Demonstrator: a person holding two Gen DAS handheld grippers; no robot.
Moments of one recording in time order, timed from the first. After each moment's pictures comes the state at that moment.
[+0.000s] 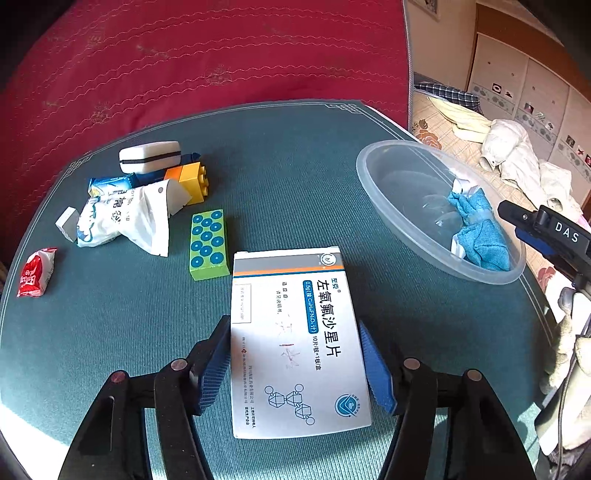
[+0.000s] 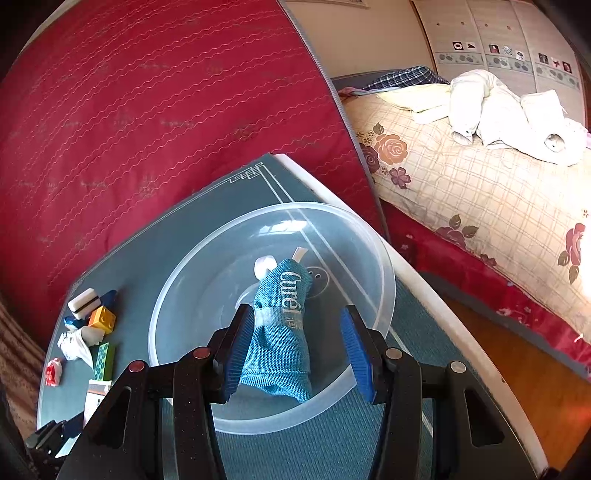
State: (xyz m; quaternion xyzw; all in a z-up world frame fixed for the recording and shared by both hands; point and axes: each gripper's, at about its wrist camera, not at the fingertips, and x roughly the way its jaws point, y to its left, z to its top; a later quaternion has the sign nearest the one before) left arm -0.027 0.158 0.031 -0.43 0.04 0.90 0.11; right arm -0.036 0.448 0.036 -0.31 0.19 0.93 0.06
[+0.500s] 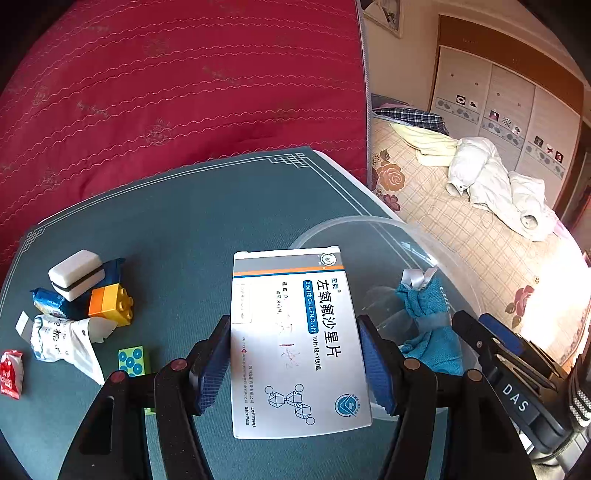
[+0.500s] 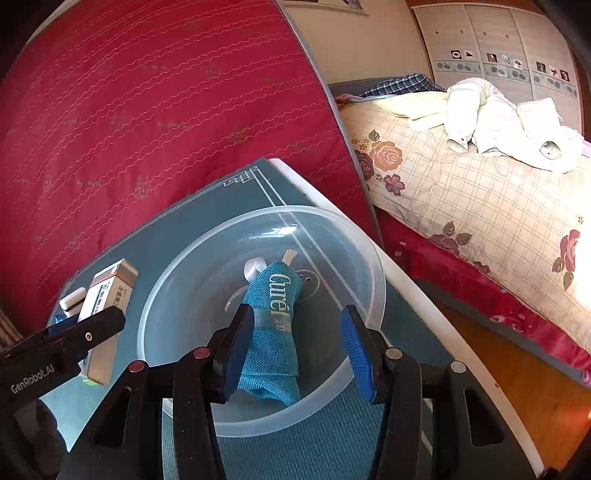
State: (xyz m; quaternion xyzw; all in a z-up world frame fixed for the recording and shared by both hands) left arm -0.094 0.232 0.071 -0.37 0.05 0.91 0.18; right arm -0.036 0.450 0.031 -0.30 0.17 0.94 0.07
